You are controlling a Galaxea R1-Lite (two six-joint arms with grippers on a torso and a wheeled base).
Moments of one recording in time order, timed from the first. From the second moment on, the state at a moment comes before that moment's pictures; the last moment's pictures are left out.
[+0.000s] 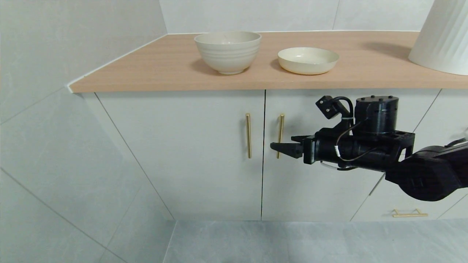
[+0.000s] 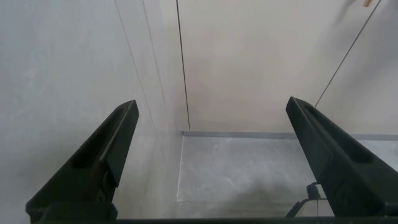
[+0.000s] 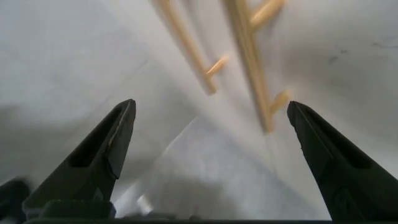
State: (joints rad) left arm 0.00 0.00 0.00 0.00 0.01 0.00; right arm 0.50 1.86 -1.00 -0.66 0.39 0.16
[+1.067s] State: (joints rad) left arm 0.00 0.00 0.00 0.00 0.01 0.00; right arm 0.57 1.98 -1.00 -0.94 0.35 0.41
